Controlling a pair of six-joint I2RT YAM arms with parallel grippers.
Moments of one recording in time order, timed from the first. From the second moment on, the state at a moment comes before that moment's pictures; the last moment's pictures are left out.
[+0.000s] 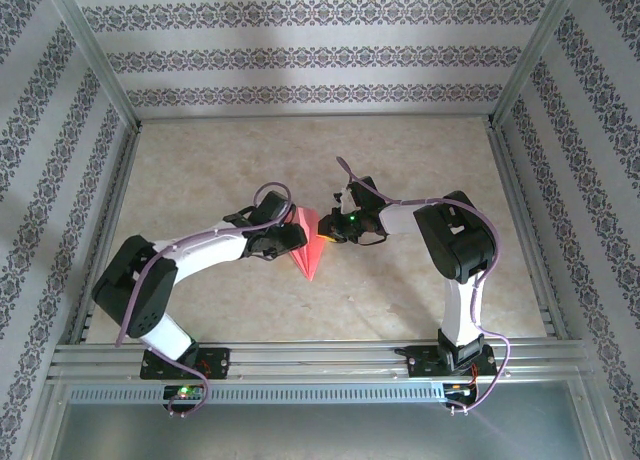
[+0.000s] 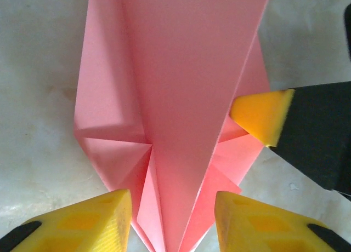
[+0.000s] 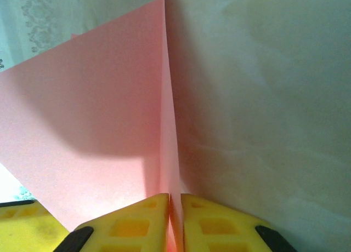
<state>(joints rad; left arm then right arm) -0.61 1.60 0.91 -0.34 0.09 -0.94 0.46 1.99 1.01 0.02 -0.70 0.76</state>
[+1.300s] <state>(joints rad) -0.69 1.83 1.14 -0.50 0.10 -0.85 0.46 1.99 1.01 0.02 -0.71 0.76</state>
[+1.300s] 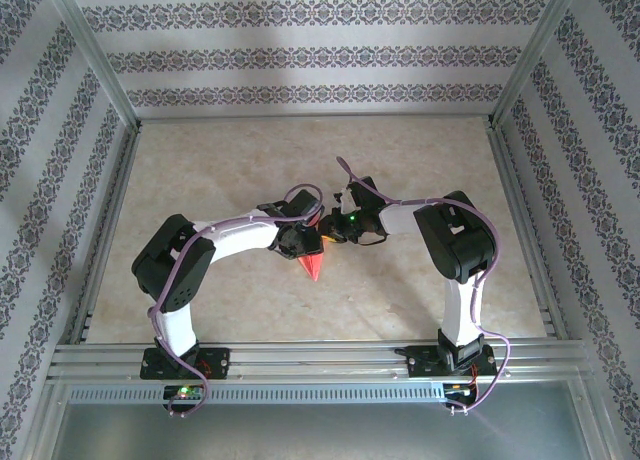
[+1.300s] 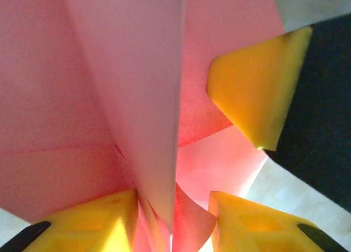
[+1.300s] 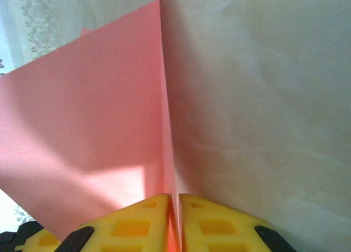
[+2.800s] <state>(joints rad) -0.65 1.91 1.29 -0.80 -0.05 -0.64 0.30 1.68 0.87 -0.12 -0.43 0.70</state>
